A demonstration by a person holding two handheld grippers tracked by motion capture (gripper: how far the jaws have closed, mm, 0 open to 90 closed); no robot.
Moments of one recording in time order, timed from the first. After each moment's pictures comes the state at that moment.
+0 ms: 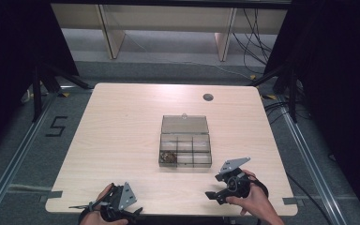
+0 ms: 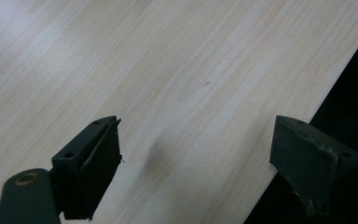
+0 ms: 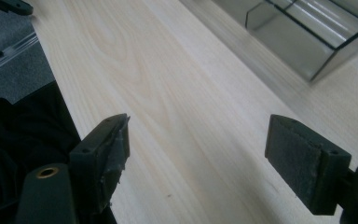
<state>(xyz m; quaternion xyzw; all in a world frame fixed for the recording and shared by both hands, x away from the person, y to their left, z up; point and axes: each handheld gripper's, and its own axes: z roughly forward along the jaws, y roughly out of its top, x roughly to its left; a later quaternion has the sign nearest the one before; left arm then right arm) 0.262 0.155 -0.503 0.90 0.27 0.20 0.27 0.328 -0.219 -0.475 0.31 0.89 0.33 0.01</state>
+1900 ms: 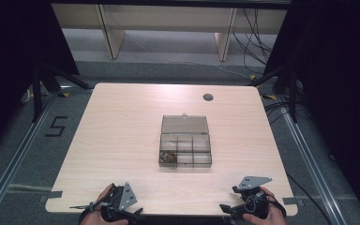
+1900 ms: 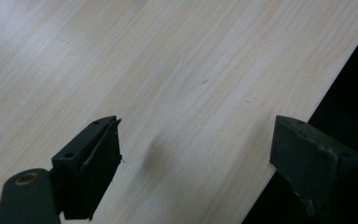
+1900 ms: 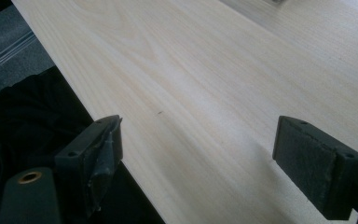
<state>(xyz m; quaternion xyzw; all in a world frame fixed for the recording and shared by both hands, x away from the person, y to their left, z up) 0.260 0.153 -0.506 0.90 0.28 0.19 0.28 0.283 -0.263 -0.491 0.36 0.87 0.34 0.05</state>
